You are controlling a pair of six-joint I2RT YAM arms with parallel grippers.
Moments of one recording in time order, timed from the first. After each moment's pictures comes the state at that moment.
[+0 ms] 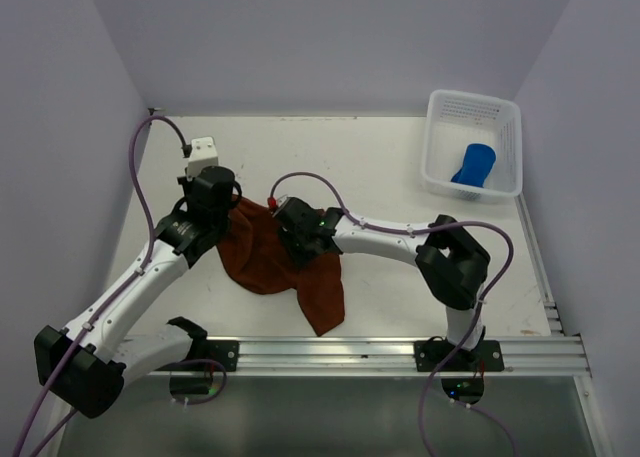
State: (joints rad) left arm -0.48 1.04 0.93 -0.41 -0.86 -0.25; right arm 1.02 1.89 1.36 -0.51 0.10 0.39
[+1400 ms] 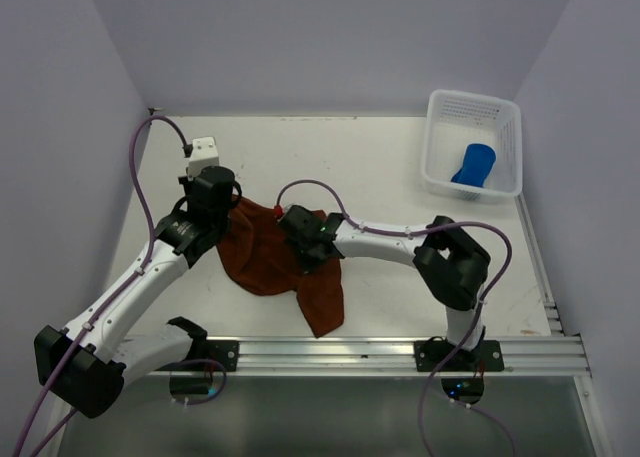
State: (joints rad) left arm -0.48 1.05 0.93 -0.41 -0.84 -0.25; right arm 1.03 1.94 1.35 -0.54 0.13 0.42
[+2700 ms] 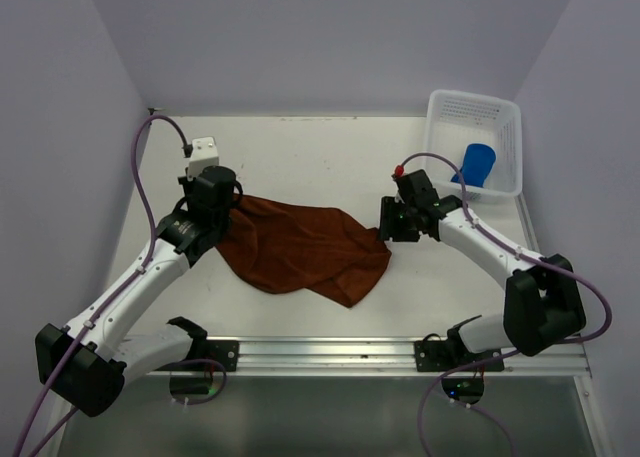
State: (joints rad) left arm -0.48 1.06 0.93 -0.41 -0.87 -0.25; right arm 0.42 1.40 0.92 -0.55 -0.06 0.46
